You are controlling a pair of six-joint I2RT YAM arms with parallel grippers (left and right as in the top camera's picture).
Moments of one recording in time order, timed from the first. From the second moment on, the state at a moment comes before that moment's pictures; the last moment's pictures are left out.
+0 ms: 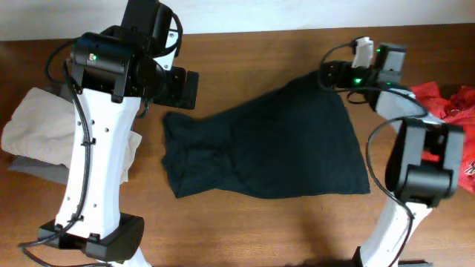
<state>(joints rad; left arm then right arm) -0.31 1.86 2.40 -1.69 -0.10 -0.09 -0.18 2.16 1.43 0.04 -0.55 0.04</state>
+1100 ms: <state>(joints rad) -0.31 1.86 2.40 -1.69 -0.08 -0.09 -0.15 2.29 1.44 0.06 -0.56 0.05</state>
